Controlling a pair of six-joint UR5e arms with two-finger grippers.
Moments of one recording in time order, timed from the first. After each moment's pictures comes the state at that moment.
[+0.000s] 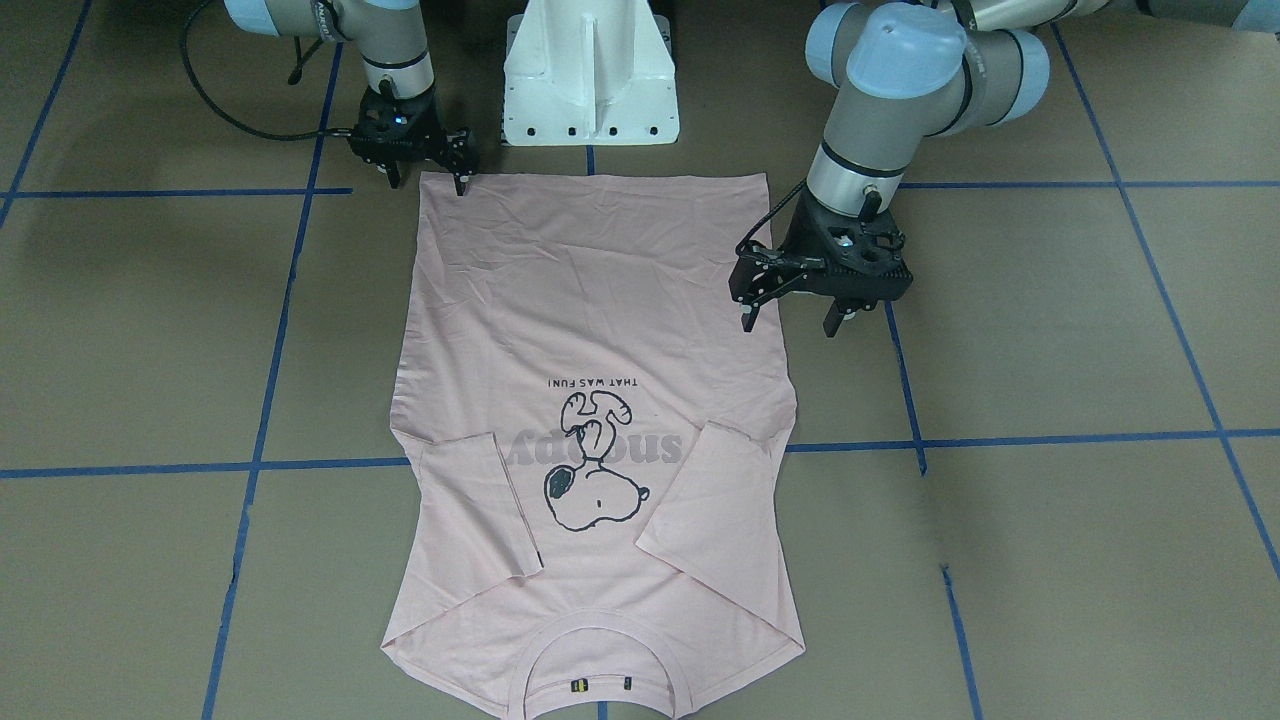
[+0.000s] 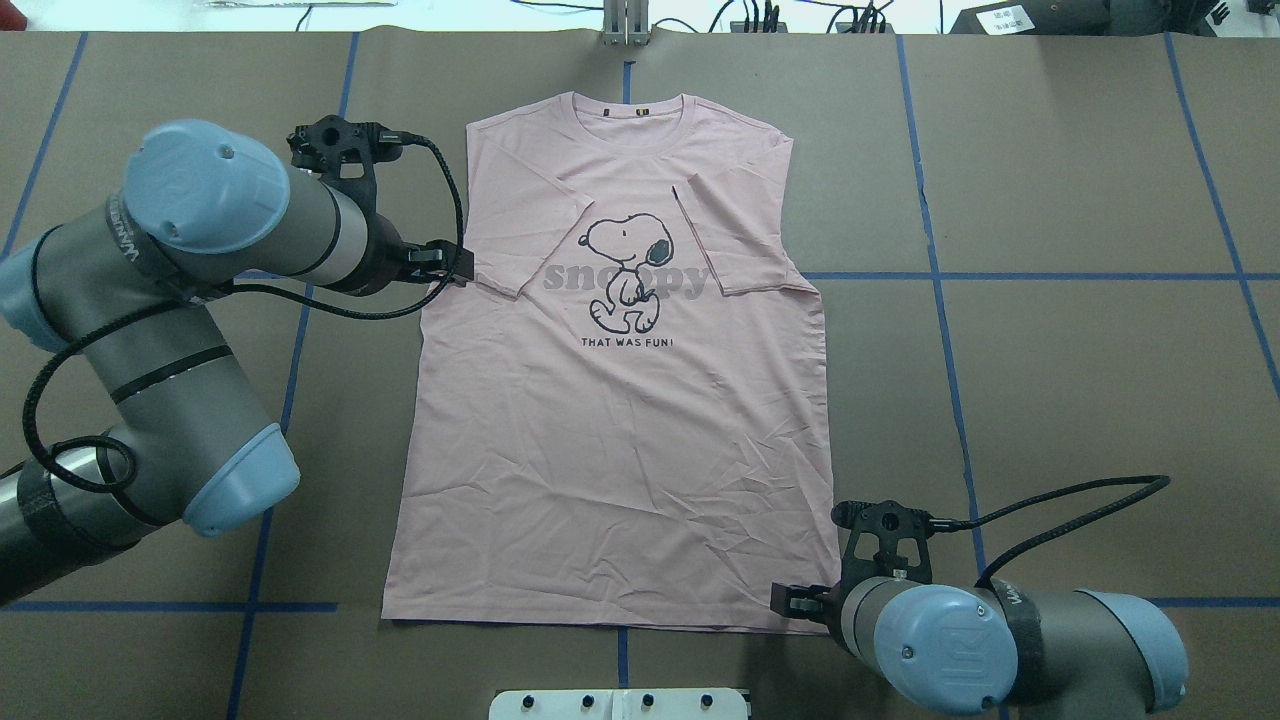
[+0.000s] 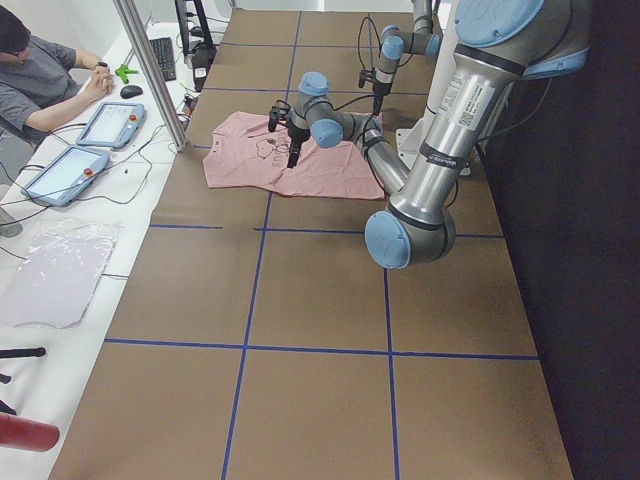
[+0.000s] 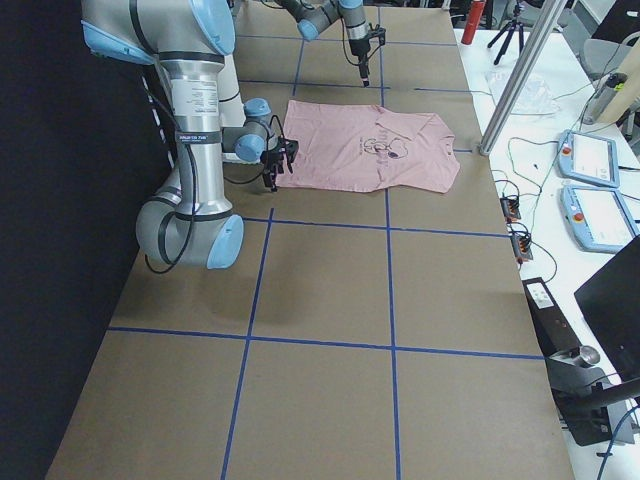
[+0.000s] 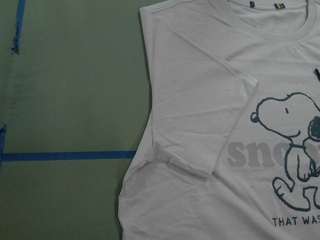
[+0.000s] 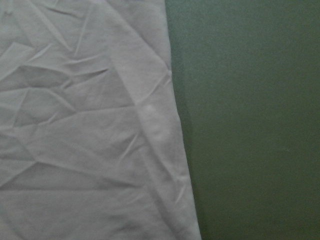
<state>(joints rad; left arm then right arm) -0.69 -2.04 -1.84 -1.78 -1.83 -1.12 0.10 -1.43 2.05 -1.45 1.51 1.65</state>
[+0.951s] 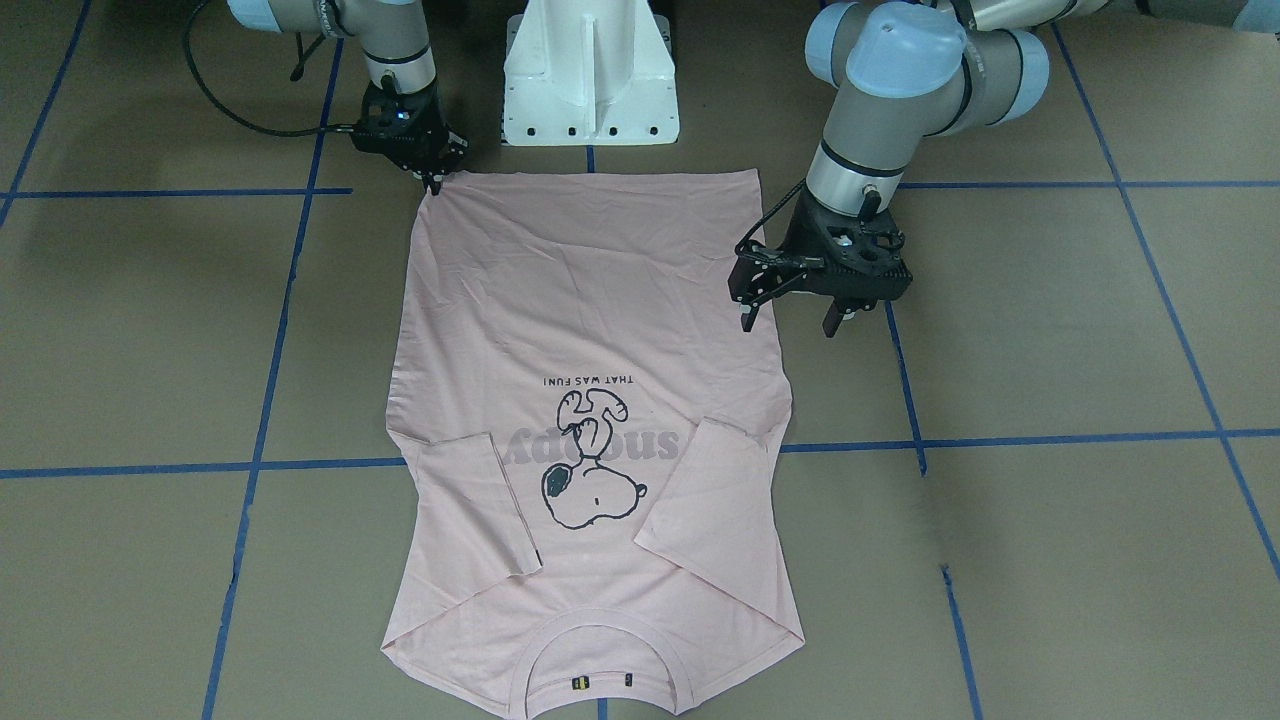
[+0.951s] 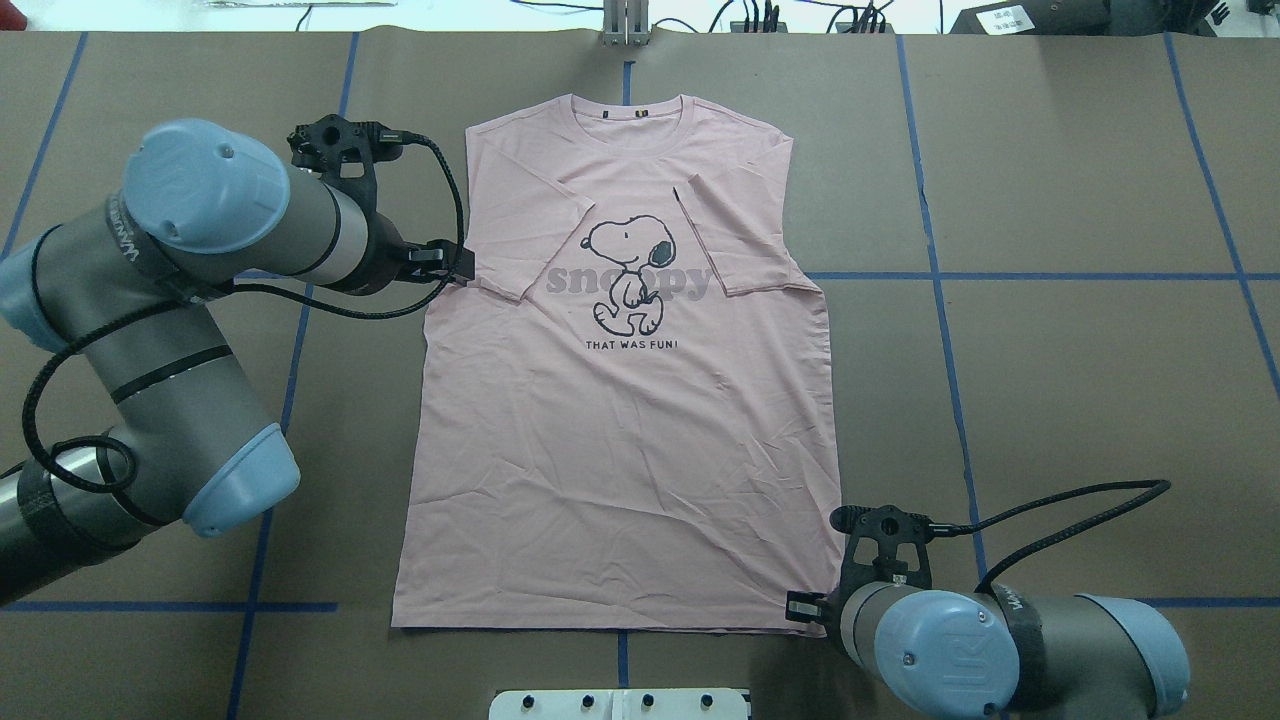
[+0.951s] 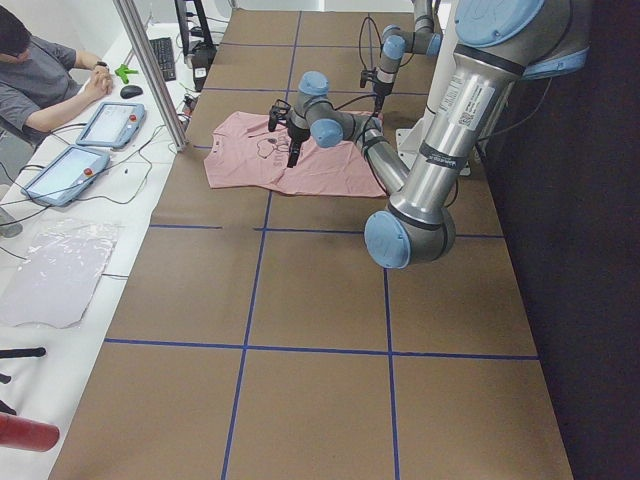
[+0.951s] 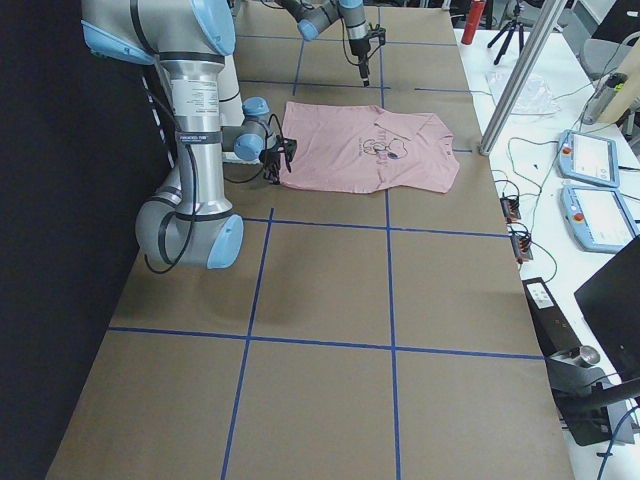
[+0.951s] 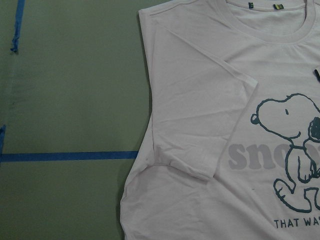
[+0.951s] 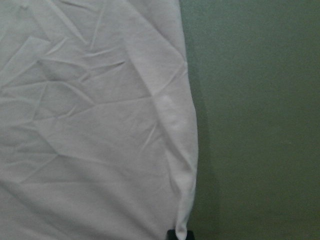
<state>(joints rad) -0.69 -2.04 -1.84 -1.78 -1.83 -1.12 0.09 -1.43 2.06 -1.45 1.51 1.65</state>
